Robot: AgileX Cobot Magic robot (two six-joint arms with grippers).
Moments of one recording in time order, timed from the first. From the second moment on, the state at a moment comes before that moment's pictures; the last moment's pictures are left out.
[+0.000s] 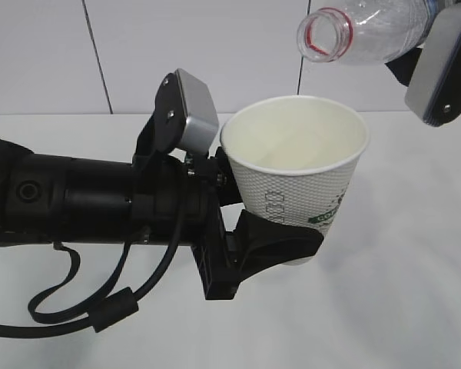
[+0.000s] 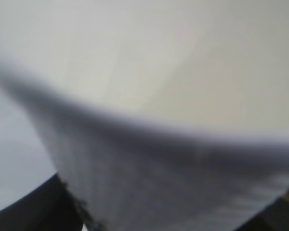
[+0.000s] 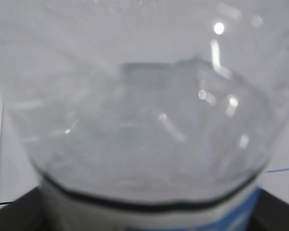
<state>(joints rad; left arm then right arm) -0.72 1.65 -0.79 1.06 -0.77 -0.77 0.08 1.35 -0.78 -0.86 -0.72 -0.74</state>
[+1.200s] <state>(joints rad) -0.72 1.65 -0.79 1.06 -0.79 -0.77 0.08 1.35 -0.78 -0.86 -0.72 -0.77</state>
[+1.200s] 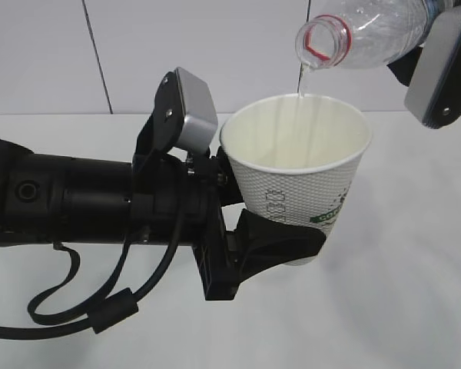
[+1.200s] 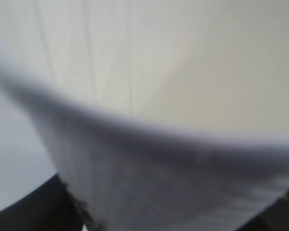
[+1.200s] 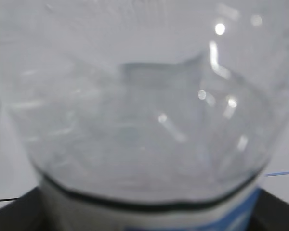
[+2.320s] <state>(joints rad) -0.72 1.65 -0.79 1.06 -0.78 -0.77 0.08 1.35 -0.78 -0.86 -0.74 -0.77</state>
